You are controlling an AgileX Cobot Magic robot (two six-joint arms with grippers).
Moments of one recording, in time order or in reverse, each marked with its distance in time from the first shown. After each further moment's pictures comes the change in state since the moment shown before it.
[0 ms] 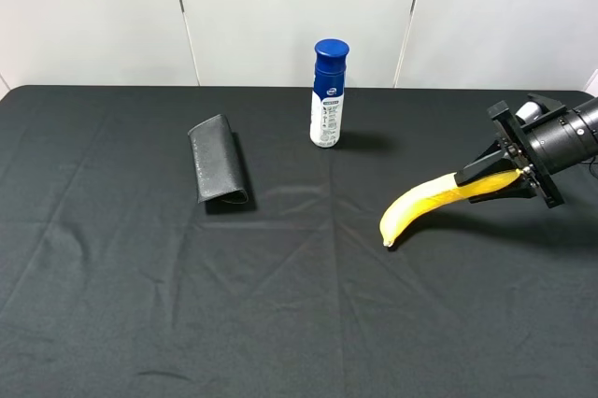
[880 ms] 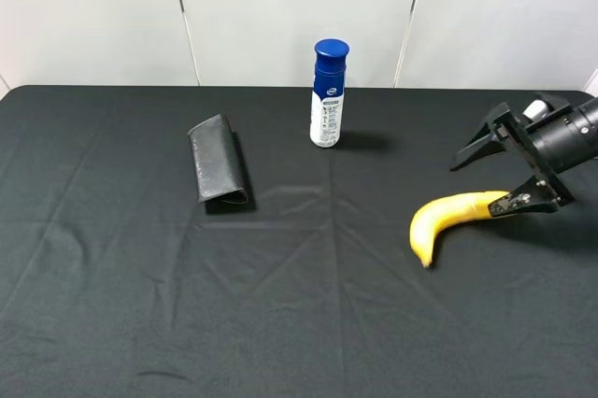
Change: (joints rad) left arm 0.000 0.000 0.000 0.000 0.000 0.000; right arm 0.000 -0.043 0.000 -0.060 -0.042 0.061
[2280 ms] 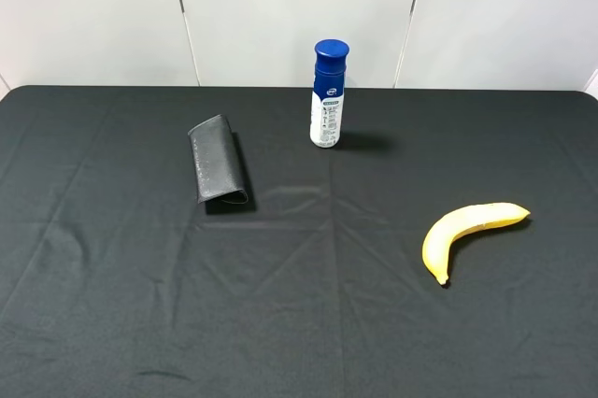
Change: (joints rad) left arm 0.000 0.000 0.000 0.000 0.000 0.001; right arm 0.000 -0.995 0.039 -0.438 0.015 0.169
